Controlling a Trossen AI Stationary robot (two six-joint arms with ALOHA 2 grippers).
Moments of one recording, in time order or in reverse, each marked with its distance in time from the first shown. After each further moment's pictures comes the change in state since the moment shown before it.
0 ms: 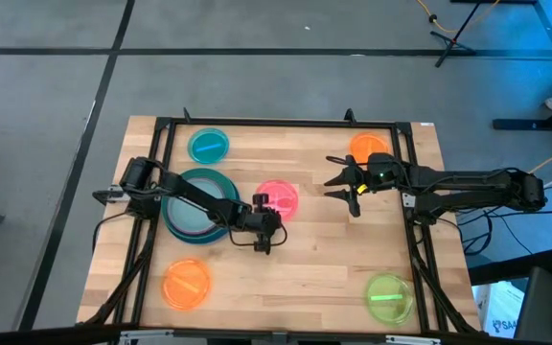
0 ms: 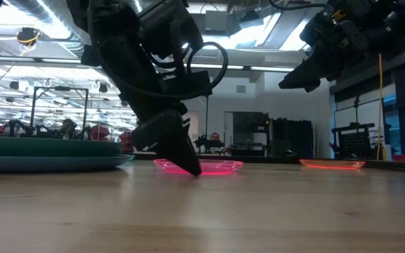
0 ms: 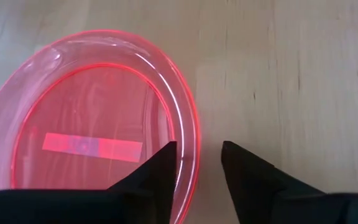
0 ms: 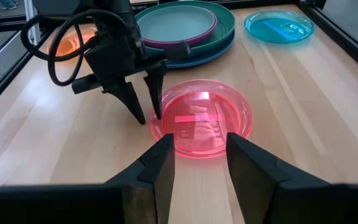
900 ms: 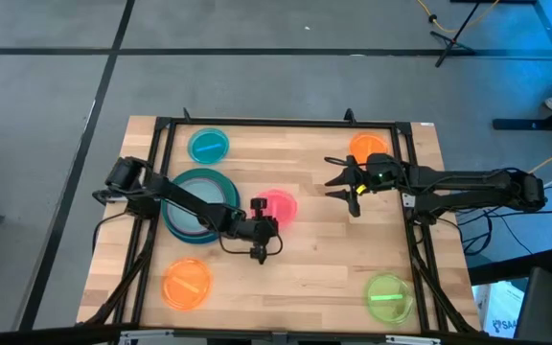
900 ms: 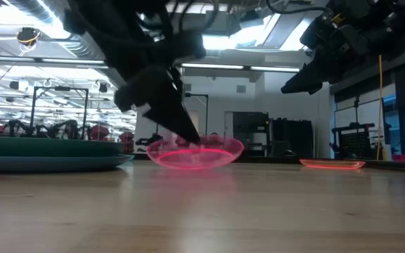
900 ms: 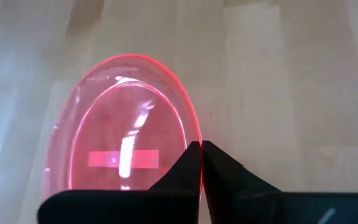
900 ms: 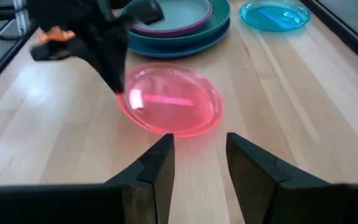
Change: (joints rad) left arm -0.090 -0.108 0.020 -0.056 -0.063 0.000; right arm -0.001 0.000 0.000 -0.037 0.022 -0.004
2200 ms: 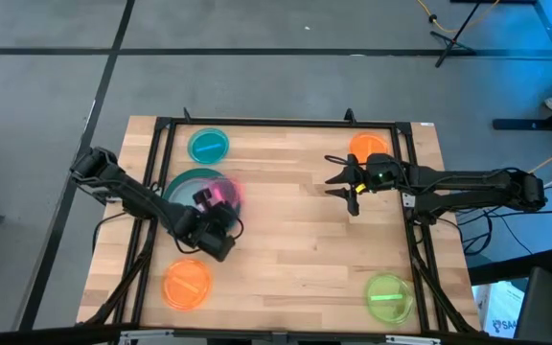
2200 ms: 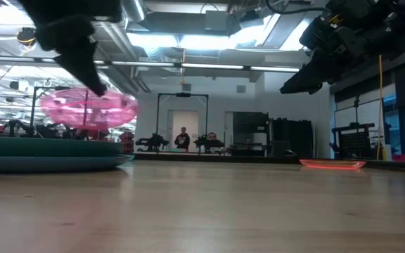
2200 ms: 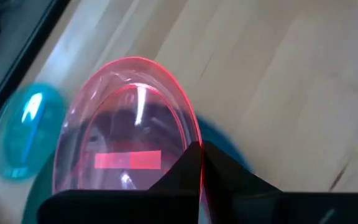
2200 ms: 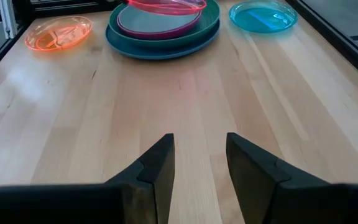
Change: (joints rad) left arm -0.204 -0.313 0.002 -0.825 -0.277 -0.775; right arm 0.001 0.000 0.000 0.005 0.038 0.007
